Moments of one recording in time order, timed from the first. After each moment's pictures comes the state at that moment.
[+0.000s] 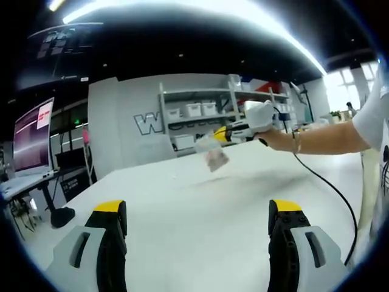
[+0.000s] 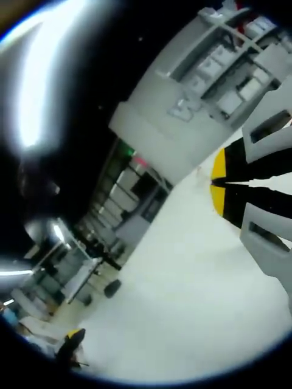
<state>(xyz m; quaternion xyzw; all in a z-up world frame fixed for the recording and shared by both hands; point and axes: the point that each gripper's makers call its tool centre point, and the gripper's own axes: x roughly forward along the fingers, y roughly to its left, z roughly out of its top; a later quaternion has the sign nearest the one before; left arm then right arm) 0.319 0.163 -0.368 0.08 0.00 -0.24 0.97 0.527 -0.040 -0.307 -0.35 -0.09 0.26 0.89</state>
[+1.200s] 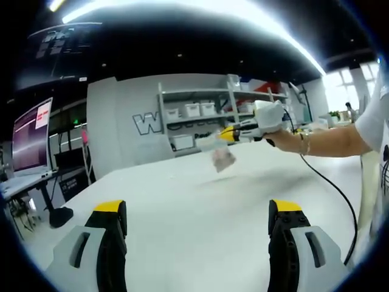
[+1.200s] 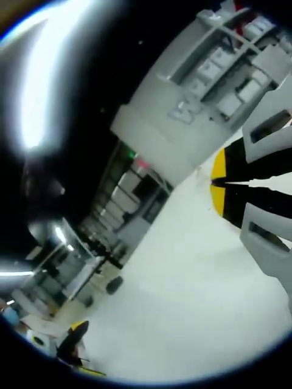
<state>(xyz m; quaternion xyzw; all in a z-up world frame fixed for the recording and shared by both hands) 0.318 0.159 -0.369 0.08 0.00 -0.24 0.97 0.506 -0.057 -0.309 -0.35 -0.09 0.26 0.90</state>
